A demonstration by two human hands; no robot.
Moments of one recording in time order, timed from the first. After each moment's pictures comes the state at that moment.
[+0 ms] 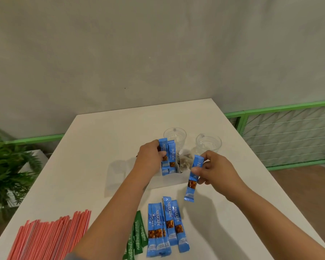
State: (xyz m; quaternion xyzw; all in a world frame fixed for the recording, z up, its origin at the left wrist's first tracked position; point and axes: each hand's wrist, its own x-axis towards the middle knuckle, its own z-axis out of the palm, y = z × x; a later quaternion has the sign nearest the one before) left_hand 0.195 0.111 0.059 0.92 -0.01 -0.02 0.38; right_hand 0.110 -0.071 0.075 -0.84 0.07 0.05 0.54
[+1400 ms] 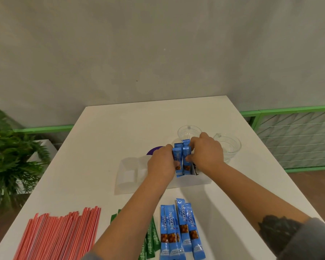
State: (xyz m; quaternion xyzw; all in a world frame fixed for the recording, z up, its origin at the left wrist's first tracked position) left_hand 0.197 0.117 0.032 0.97 -0.02 0.00 0.24; right_hand 0.203 -0.015 0.054 -0.99 0.00 -0.04 0.13
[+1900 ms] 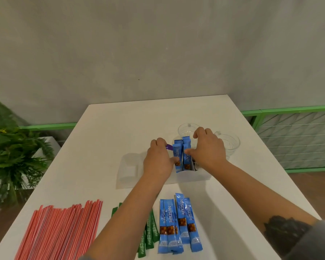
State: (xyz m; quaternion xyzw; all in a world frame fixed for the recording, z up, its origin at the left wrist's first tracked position) left_hand 0.180 0.124 0.038 0.96 0.00 0.06 0.29; right_hand 0.189 -0.019 0.061 -0.98 0.01 -0.09 0.19
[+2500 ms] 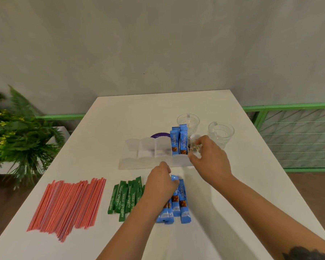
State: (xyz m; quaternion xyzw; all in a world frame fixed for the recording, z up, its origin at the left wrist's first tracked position) left_hand 0.084 0.109 0.011 0.95 0.05 -0.05 0.29; right_hand 0.105 -0.037 0.053 -0.94 -0.02 -0.11 0.32
